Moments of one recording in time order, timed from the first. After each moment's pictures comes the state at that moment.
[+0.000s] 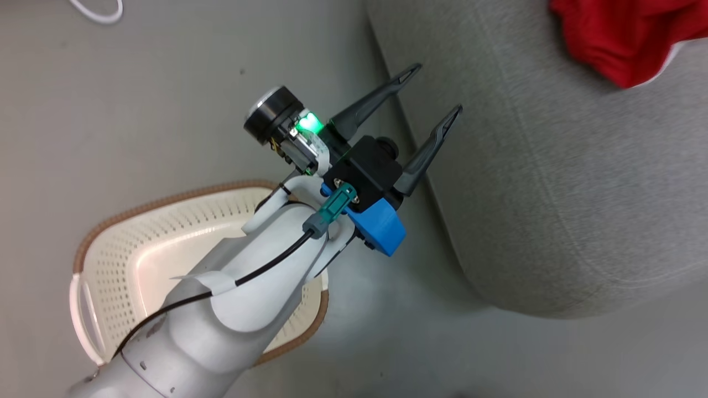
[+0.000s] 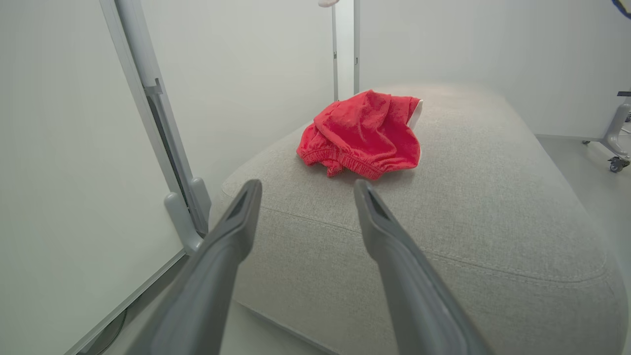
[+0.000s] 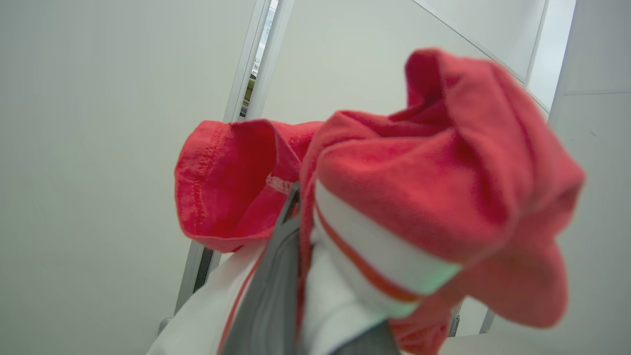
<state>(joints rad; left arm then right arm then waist) -0.83 0.13 -0.80 0.39 -0.19 -0.09 -0.19 -0.88 -0.27 -0.28 0.19 0.05 0.13 -0.26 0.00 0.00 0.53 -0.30</state>
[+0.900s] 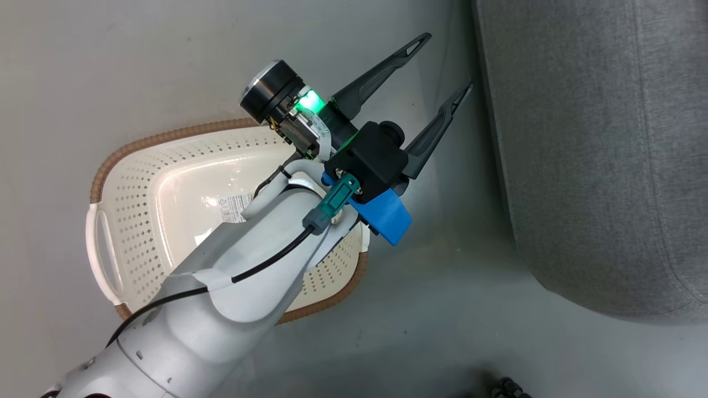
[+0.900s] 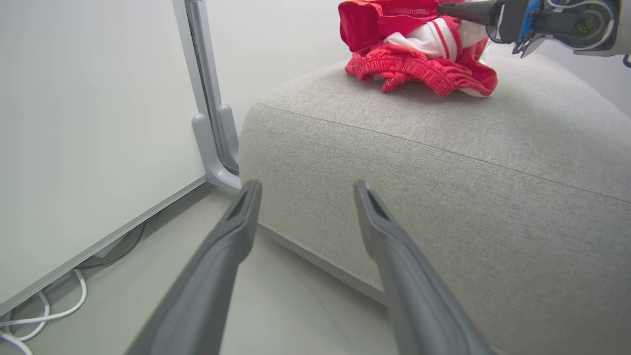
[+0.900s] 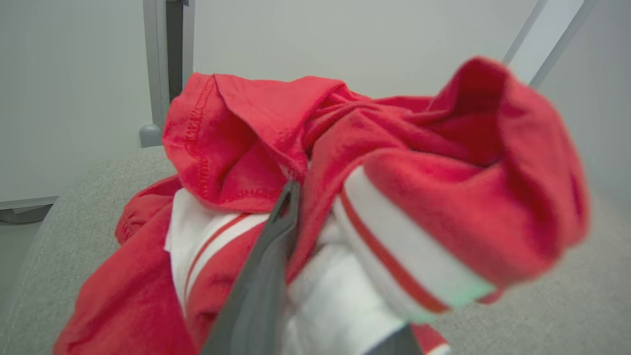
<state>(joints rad) -0.89 0.14 -0.82 0.36 -0.19 -0.06 -0.20 -0.95 -0.39 -0.41 0.66 0.06 0.13 -0.26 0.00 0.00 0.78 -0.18</state>
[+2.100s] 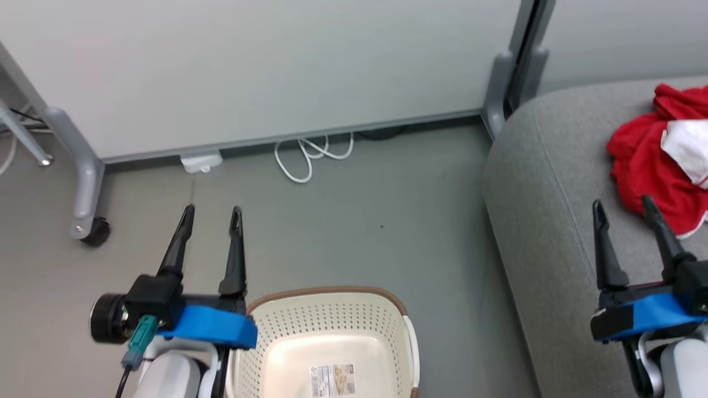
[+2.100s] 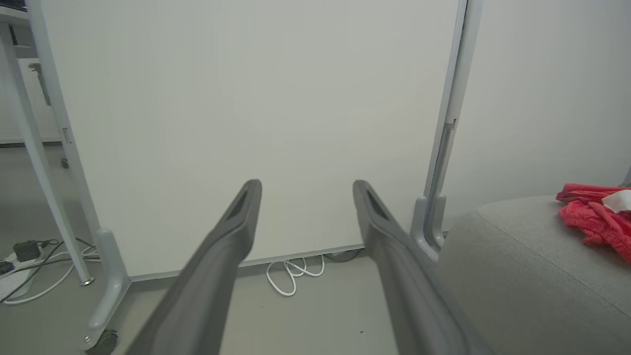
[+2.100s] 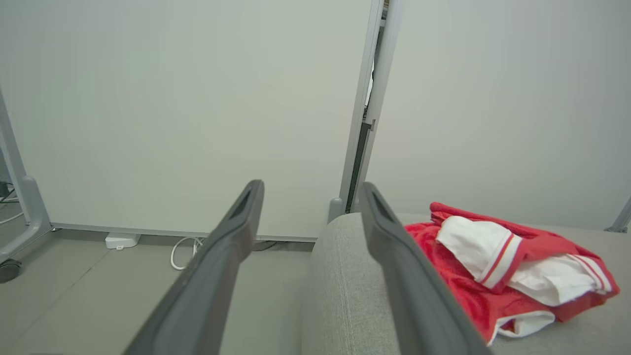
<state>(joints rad) -0.21 0.15 -0.26 0.23 -0.26 0.03 -0.26 -0.20 -0.17 -0.12 0.22 0.03 0.13 -0.26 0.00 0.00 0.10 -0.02</state>
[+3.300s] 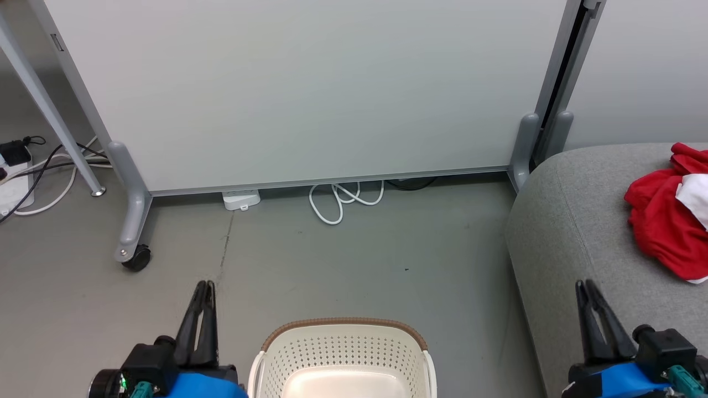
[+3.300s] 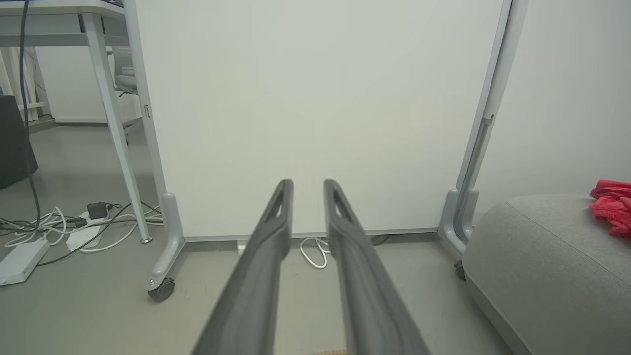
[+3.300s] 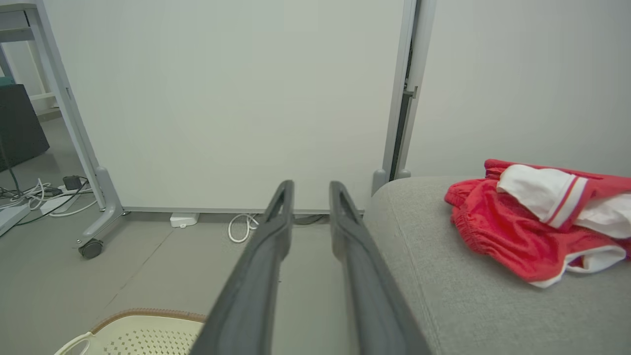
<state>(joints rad) 0.01 0.06 -0.07 0.21 -0.13 -0.09 -0.26 -0.01 -0.06 -0.10 0.23 0.04 0.13 -0.26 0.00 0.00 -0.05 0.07</state>
